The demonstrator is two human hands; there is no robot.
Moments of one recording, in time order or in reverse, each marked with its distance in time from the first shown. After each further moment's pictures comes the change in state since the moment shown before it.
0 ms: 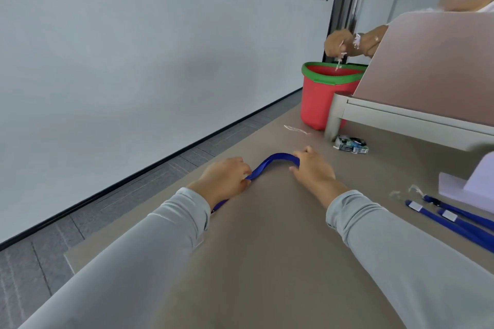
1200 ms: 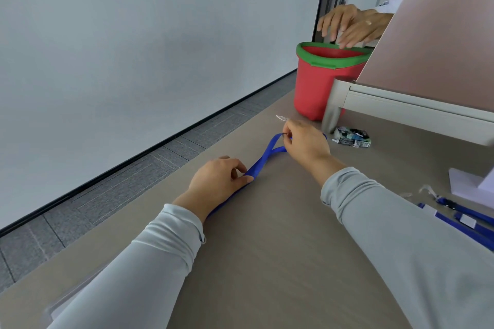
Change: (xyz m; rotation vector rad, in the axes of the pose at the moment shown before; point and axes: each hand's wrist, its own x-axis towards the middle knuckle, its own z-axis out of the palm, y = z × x) left_hand 0.035 -0.010 0.031 -0.325 0.107 -0.107; right_hand 0.061 0.006 0.003 0.042 0.273 -0.174
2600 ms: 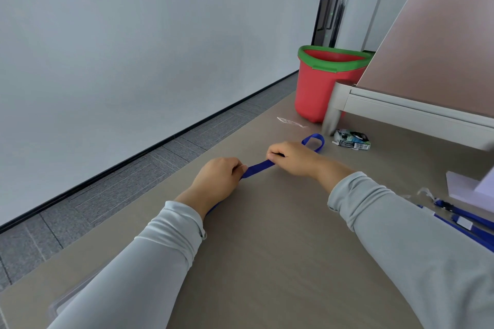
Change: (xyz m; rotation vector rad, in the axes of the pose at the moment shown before) left_hand 0.002 0.001 -0.002 -0.047 0.030 -0.003; right_hand -0.014 -0.023 -0.015 0.176 -0.569 -0.076
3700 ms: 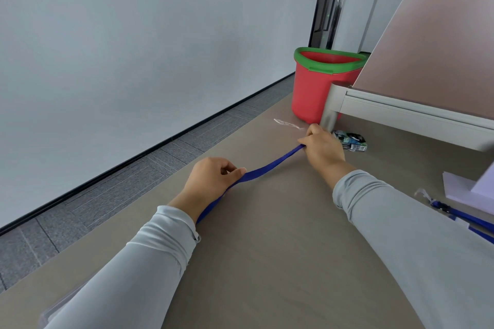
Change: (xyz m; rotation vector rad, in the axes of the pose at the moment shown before) left_hand -0.001 -0.004 -0.002 -0.196 0.071 -0.132; right_hand 0.005 0.059 -0.009 -0.189 0.476 0.286
